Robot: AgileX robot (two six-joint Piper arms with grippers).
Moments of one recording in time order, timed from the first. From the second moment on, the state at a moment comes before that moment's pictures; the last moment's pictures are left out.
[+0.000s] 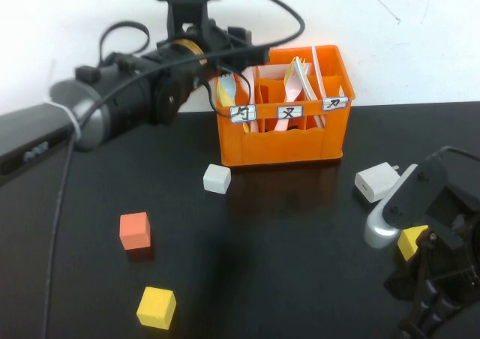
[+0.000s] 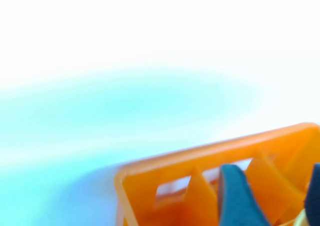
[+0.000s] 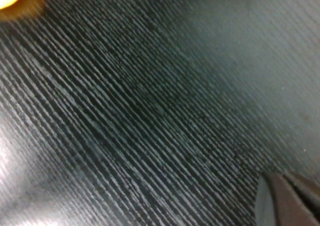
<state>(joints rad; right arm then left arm) 0.62 1.29 -0.84 0.19 0.75 -0.36 -0.42 1.93 -1.54 0.04 -0.09 -0.25</state>
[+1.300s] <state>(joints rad) 0.62 0.53 -0.46 -0.02 0.55 -0.39 -0.42 0.47 -0.60 0.01 0.46 -0.22</state>
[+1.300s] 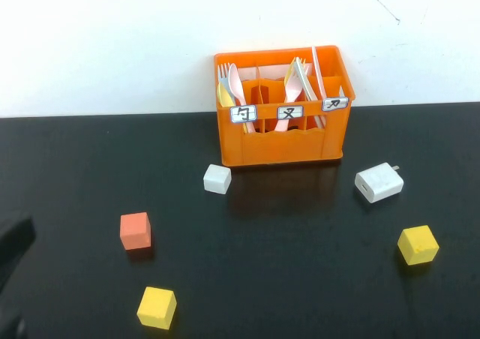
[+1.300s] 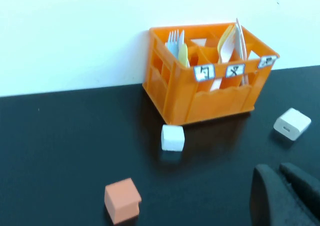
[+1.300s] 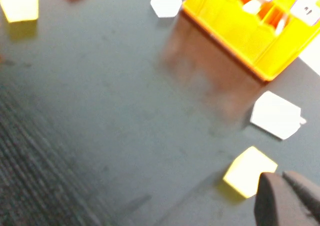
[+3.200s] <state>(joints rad) 0.62 0.49 -0.34 0.04 0.47 -0.39 -0.03 -0.01 0.01 0.04 0.36 -0.37</state>
